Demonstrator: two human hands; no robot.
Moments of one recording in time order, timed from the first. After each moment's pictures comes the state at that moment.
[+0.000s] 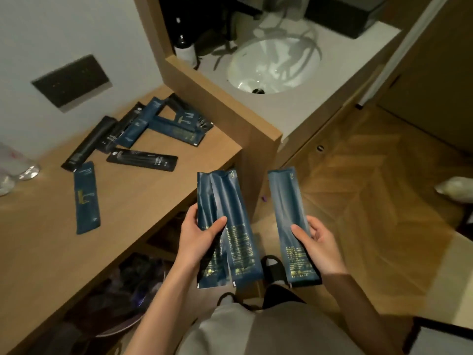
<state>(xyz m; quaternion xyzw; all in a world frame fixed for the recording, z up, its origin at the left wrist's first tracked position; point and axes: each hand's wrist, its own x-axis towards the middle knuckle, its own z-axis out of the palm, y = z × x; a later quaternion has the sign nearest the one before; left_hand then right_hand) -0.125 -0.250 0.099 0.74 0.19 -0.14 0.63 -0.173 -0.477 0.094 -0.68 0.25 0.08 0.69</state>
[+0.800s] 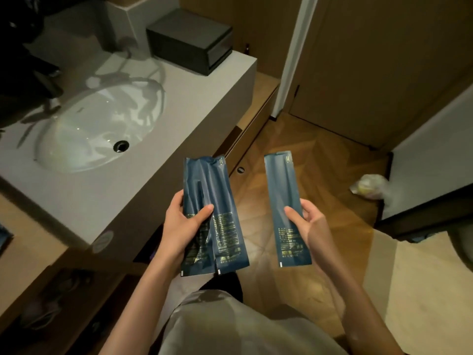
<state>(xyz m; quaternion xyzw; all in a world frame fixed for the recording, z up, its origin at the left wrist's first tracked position) 0.066 -0.676 0.106 0.74 0.06 -0.18 0.65 -0.034 -0.897 0.106 -0.66 0.33 -0.04 0.67</state>
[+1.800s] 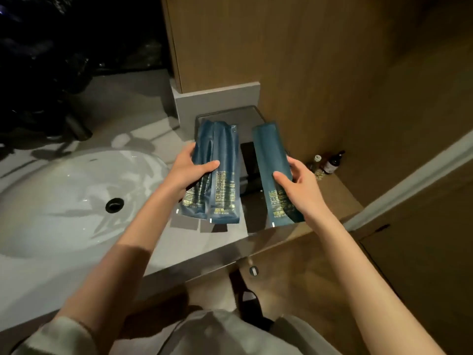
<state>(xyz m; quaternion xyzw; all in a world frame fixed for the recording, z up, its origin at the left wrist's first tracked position) 0.559 -0.844 0.150 0.72 0.21 0.01 0.66 0.580 -1.086 0.165 -0.83 -0.05 0.09 0.55</state>
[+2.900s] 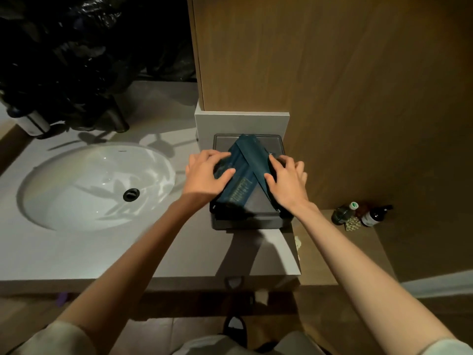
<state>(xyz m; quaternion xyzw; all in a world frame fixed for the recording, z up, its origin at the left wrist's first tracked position) 0.620 -0.890 0.145 0.92 0.23 0.17 0.27 0.746 -1.054 0.134 -0.93 -0.32 0.04 0.18</state>
